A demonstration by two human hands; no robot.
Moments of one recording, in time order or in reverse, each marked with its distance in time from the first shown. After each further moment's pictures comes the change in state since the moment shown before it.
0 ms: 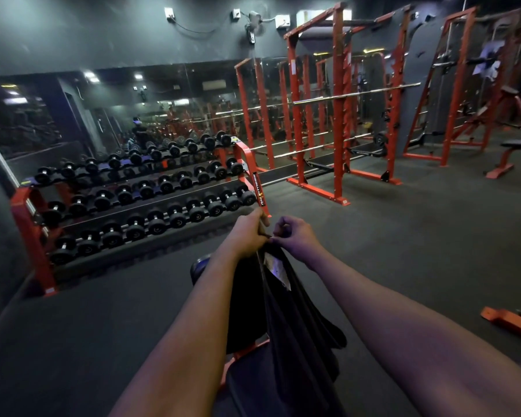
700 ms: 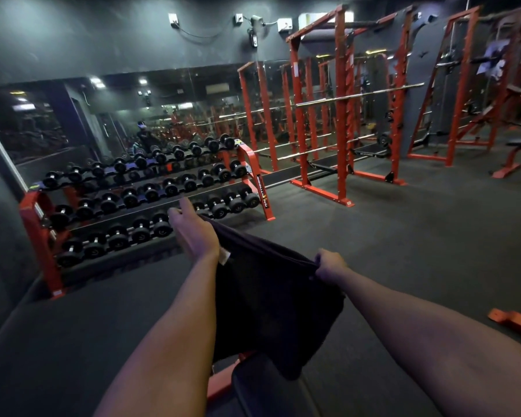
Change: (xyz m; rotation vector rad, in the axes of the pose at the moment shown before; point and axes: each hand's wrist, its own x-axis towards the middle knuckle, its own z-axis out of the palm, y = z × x) left_hand -0.029 -0.039 -0.044 0.127 0.951 -0.419; right_hand -0.033 0.051 -0.030 -0.617 -0.162 0.506
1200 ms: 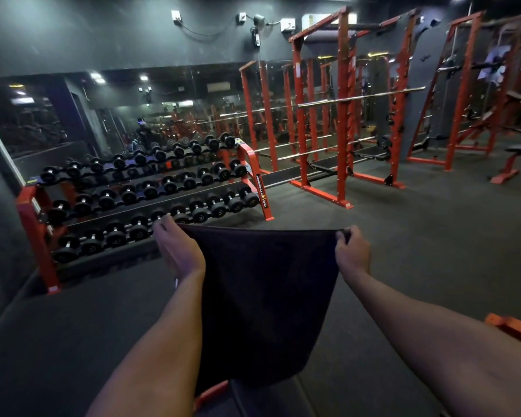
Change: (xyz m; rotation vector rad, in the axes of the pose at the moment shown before) left_hand 0.003 -0.052 0.006 -0.019 0.000 -0.097; right_hand 0.002 0.012 -0.022 0.528 0.646 -0.046
